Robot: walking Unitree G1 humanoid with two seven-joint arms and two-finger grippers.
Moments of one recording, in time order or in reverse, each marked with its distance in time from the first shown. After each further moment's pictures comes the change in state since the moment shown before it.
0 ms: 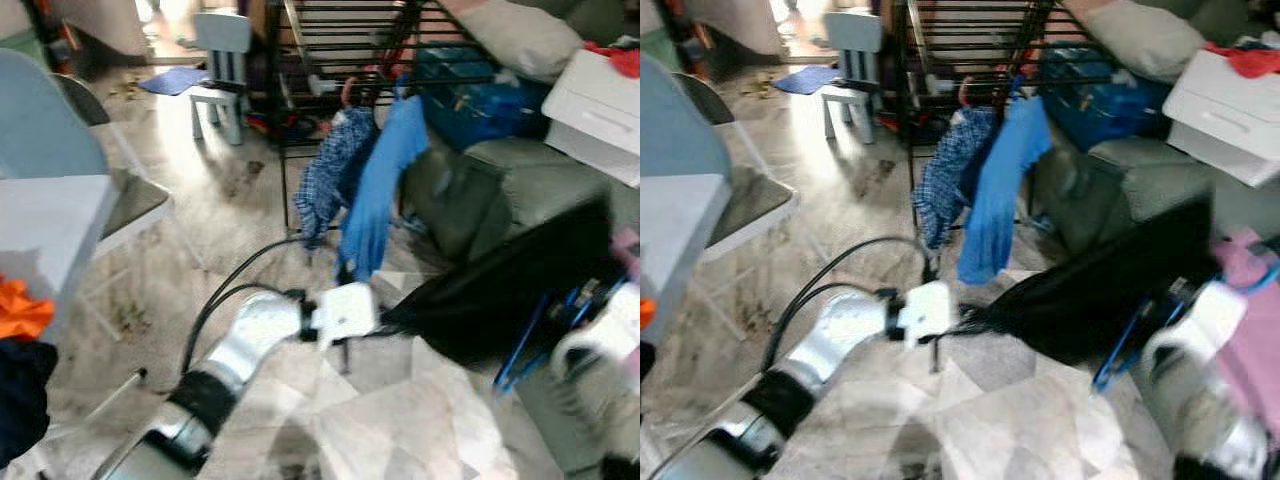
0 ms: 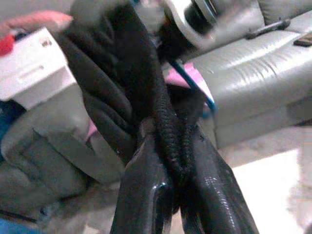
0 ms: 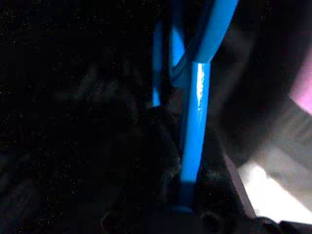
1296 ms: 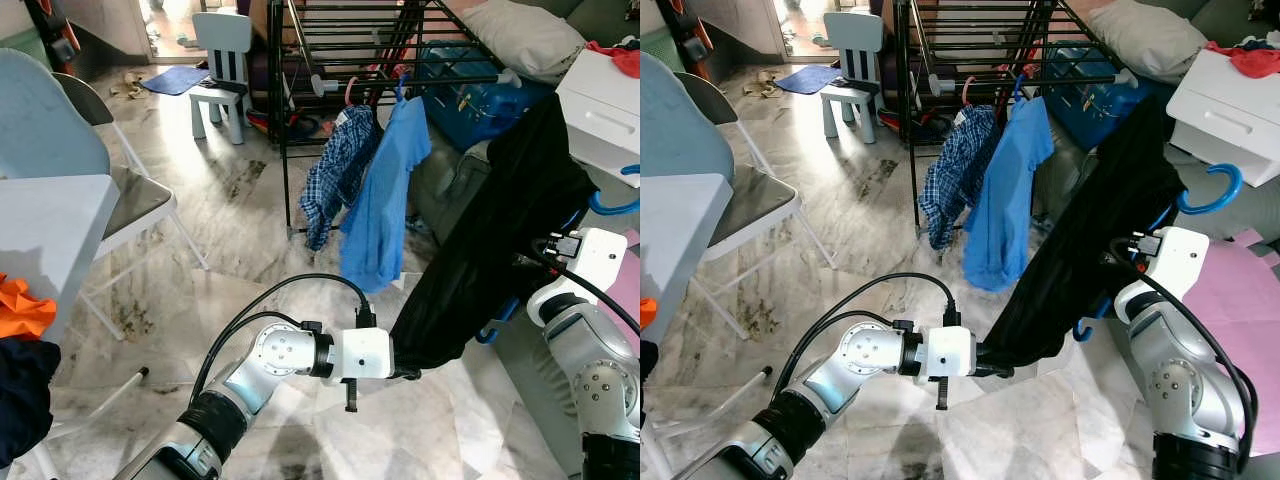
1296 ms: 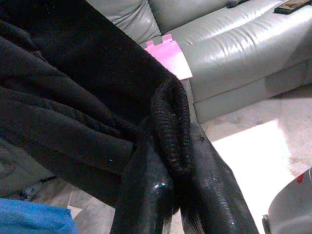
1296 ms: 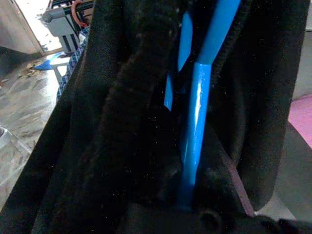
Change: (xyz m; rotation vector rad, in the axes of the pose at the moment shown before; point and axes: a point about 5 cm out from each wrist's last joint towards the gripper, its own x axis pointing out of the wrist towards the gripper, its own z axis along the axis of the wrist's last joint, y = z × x) left arm 0.027 -0.030 -0.014 0.003 0.082 -0.077; right arm -0.012 0.065 0.008 -0.203 -0.144 0.371
